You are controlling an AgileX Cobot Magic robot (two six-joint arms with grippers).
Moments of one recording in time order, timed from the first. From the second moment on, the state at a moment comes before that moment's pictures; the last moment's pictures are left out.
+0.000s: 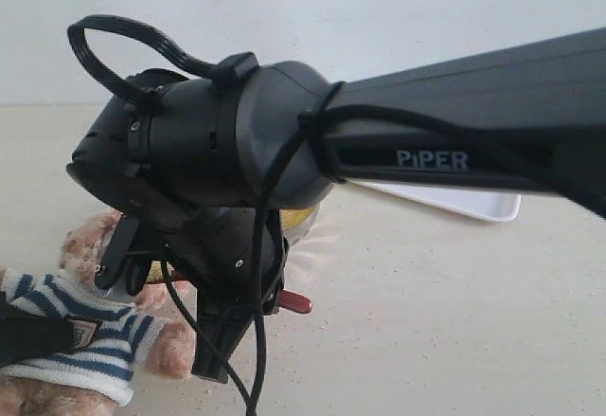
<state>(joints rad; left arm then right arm) 0.43 1.50 -0.28 1.76 -0.90 -1.70 1.12 2.06 -1.61 -0.35 1.22 -0.13</state>
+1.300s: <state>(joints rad) 0.43 1.50 -0.28 1.76 -0.90 -1.70 1.20 2.21 -1.81 -0.65 1.22 -0.17</state>
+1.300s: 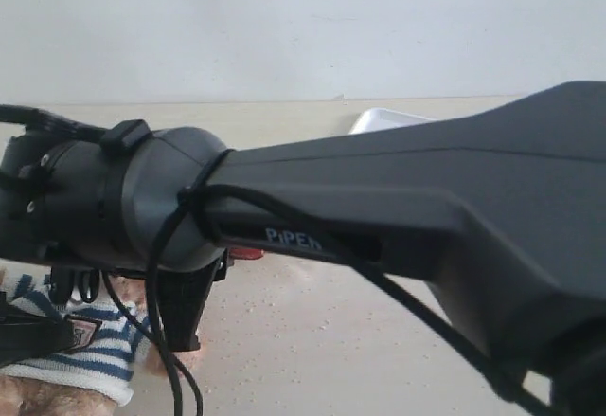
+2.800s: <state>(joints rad) 0.43 1.50 -0.28 1.76 -0.90 -1.70 1.20 2.22 -1.76 -0.76 1.22 0.05</state>
